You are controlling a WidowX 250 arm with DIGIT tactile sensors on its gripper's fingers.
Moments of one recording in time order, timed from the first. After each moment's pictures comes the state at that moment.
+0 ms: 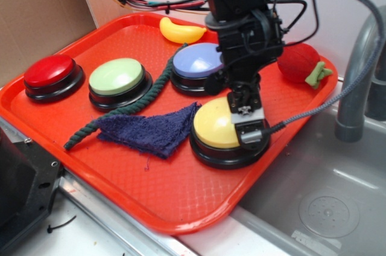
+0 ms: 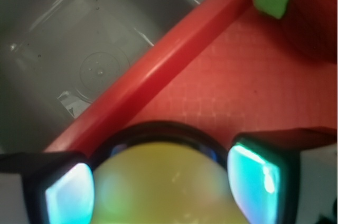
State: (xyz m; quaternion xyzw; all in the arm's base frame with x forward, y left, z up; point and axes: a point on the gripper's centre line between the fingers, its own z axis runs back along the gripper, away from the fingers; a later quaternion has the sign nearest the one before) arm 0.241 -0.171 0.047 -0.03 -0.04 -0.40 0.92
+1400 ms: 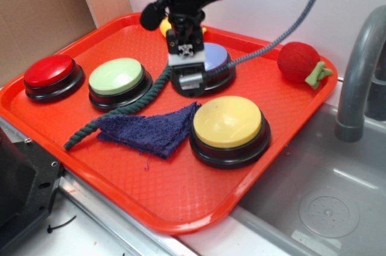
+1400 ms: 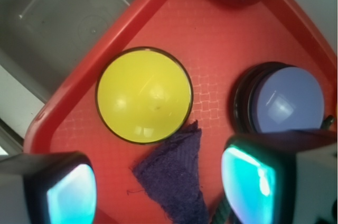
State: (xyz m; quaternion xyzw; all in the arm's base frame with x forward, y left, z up) arm 0.208 -0.137 0.127 0.00 -0.01 -0.35 0.94
